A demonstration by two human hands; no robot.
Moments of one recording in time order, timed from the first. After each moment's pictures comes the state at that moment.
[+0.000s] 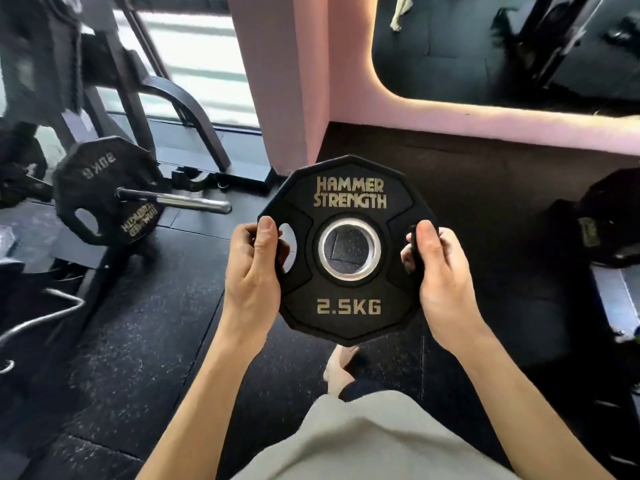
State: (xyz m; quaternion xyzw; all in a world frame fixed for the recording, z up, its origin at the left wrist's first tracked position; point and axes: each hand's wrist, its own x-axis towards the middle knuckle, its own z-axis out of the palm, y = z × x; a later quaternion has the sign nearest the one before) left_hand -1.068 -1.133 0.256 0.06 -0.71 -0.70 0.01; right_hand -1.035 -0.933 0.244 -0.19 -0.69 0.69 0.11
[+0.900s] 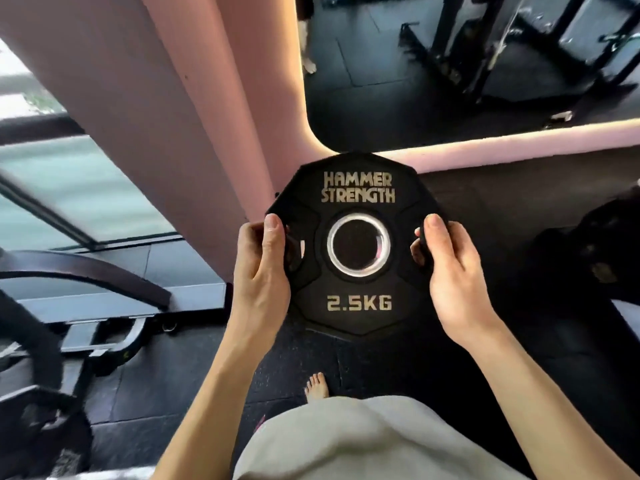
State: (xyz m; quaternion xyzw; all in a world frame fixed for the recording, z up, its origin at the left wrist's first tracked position) left_hand -1.683 -1.011 0.269 -0.06 -0.71 -0.69 -0.09; right_hand -1.588 -0.830 0.259 -0.29 -0.64 0.66 0.24
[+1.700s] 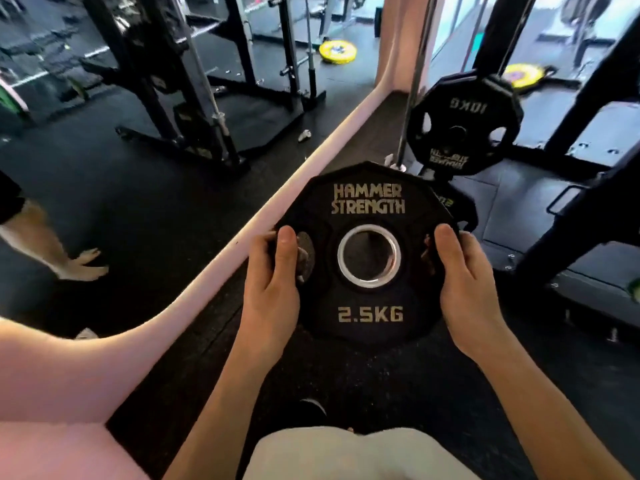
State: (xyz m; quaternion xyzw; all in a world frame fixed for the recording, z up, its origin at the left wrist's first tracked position) left_hand -1.844 -0.545 0.299 -0.39 -0.62 -0.58 -0.36; right_hand -1.651 -0.505 0.284 -0.53 -0.44 0.50 0.52
